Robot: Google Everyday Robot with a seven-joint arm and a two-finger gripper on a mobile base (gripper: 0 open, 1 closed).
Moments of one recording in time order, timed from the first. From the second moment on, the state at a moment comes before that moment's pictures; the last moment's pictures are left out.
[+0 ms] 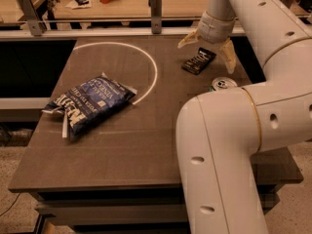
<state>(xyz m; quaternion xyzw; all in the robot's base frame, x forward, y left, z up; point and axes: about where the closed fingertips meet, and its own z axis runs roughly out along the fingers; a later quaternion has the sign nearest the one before) 0.712 -0.169 0.842 -0.94 0.33 0.00 0.07</state>
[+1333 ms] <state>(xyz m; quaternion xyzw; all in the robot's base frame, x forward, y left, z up) 0.726 -0.180 0.820 -0.95 0.32 -0.01 0.02</state>
